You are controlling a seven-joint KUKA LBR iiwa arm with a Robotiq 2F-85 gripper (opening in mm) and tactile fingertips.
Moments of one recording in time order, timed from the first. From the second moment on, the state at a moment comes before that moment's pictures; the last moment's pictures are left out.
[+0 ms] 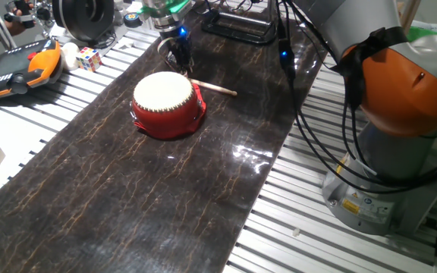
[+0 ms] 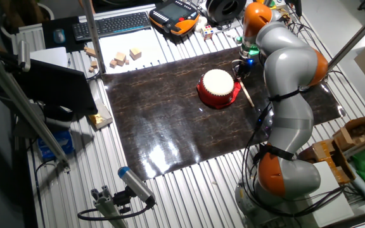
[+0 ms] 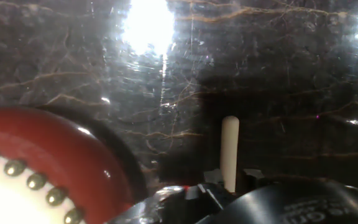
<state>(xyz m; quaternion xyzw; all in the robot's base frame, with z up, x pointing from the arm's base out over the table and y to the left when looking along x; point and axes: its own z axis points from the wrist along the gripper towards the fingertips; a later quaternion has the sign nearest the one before) 0.621 -0.192 0.043 0.03 -0.99 -0.01 0.10</state>
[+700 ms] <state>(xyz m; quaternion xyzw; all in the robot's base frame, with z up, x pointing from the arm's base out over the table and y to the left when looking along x) 0.620 -0.191 0.032 0.03 -0.99 -0.02 0.11</state>
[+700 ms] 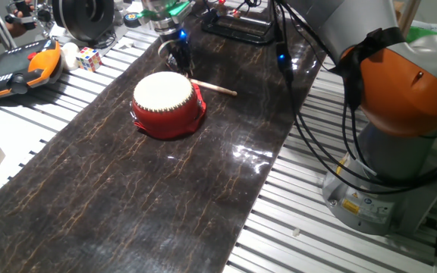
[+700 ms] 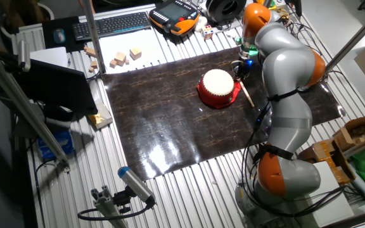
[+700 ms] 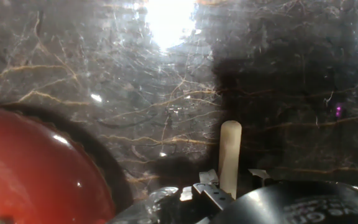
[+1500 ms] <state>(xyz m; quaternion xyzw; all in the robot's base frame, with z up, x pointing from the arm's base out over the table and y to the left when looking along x) 0.617 -0.190 0.027 0.03 -0.99 -0.02 0.10</state>
